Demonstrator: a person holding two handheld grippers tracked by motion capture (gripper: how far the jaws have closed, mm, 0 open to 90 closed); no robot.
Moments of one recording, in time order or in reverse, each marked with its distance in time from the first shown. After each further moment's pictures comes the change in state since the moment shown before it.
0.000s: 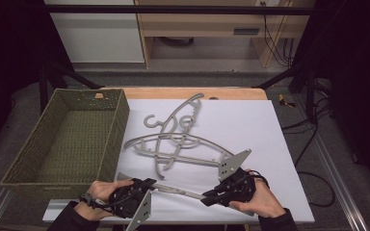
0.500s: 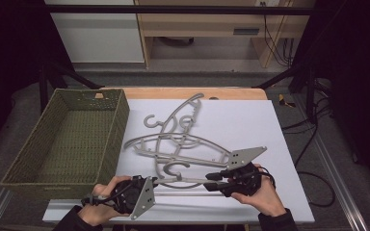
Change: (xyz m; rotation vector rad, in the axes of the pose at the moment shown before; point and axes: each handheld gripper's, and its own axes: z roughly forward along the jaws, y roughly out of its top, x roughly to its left) left arm 0.014 0.008 0.002 0.029 -0.047 -0.305; right arm -0.005 -0.003 -0.017 -0.167 -0.223 0.042
